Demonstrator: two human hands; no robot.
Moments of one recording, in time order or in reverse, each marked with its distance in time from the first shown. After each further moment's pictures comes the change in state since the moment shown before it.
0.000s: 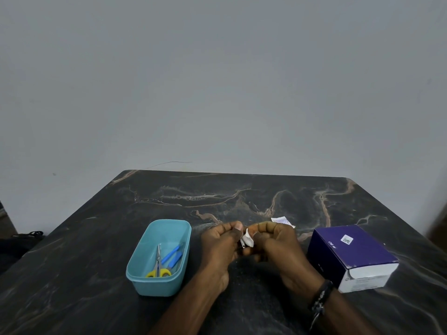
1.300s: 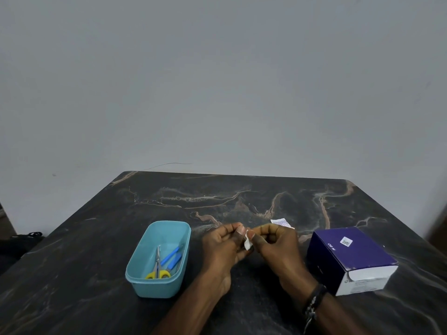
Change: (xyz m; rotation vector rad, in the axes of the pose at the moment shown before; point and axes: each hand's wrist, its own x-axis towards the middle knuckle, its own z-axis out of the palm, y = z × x) left_hand -0.001 -0.002 0.003 -0.077 -0.021 0.015; right_hand 0.002 0.006 0.001 -0.216 0.192 -0.161
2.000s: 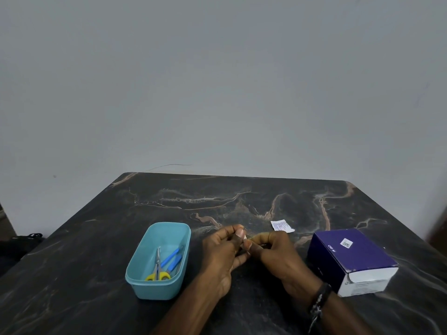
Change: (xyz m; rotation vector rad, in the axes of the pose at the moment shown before) left_hand 0.002 -0.001 -0.002 -0.018 -0.019 -0.061; right_hand -0.002 -0.002 -0.003 -0.036 -0.227 0.071
